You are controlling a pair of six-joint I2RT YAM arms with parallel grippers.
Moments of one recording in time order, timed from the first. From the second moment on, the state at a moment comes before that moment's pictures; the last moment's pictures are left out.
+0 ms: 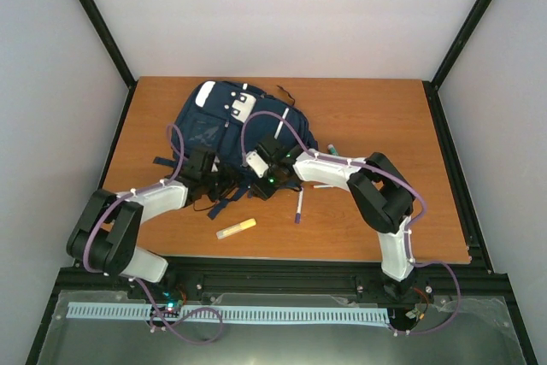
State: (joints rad) left arm -0.38 1.44 0.60 -0.03 0.31 -1.05; right arm 0.83 1.99 1.36 -0.49 -0.25 -0.06
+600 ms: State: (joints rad) left arm -0.40 1.60 0.69 0.00 0.35 -1.08; right arm 0.83 1.85 1.24 -0.45 -0.23 -0.06
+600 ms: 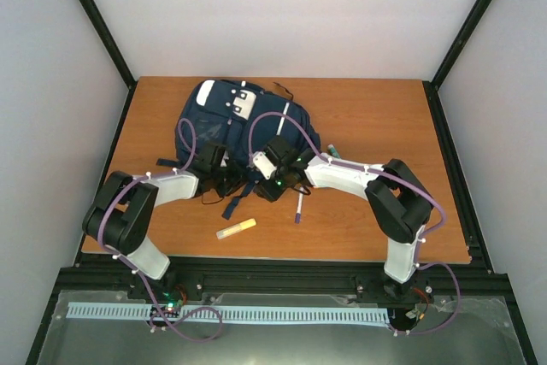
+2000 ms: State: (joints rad) left arm -0.44 1.45 0.73 -0.05 0.29 -1.08; right arm 0.80 1.92 1.25 -0.27 -0.22 0.23
